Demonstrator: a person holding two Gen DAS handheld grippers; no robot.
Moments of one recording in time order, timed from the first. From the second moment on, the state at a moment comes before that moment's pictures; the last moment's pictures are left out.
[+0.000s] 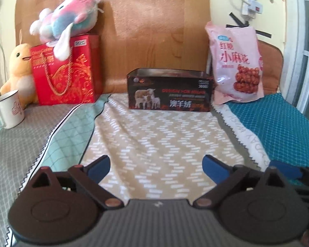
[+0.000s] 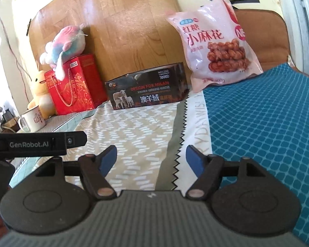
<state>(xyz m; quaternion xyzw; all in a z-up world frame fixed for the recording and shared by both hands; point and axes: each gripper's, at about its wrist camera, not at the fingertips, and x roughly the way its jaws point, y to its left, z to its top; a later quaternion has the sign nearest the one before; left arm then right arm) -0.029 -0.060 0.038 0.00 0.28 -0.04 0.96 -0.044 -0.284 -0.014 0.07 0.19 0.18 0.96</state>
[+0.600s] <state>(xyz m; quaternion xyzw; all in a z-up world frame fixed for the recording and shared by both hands) -0.009 -0.045 0.019 -0.02 0.30 0.01 0.95 -0.032 -0.298 -0.016 0.13 0.22 0.18 0.95</state>
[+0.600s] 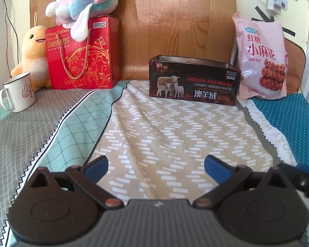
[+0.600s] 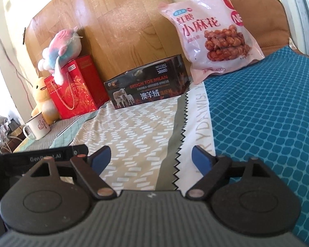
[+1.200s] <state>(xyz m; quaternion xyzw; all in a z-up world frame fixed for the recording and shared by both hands) 0.018 -0.085 0.010 0.04 0.32 0.00 0.95 -0.028 -0.335 -0.020 0.25 0.19 0.12 0.94</state>
